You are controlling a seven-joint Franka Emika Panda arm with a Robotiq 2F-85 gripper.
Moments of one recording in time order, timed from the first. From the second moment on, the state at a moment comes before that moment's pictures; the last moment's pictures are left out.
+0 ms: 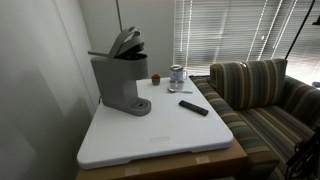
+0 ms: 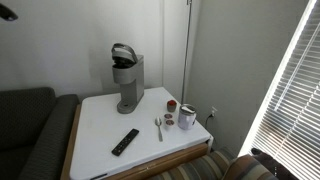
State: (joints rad) arm -0.08 -0.76 -0.21 -2.75 -0.05 1.83 -0.22
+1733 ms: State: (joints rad) arm 0.03 -0.72 -0.12 -2.50 -0.11 1.80 -0.35
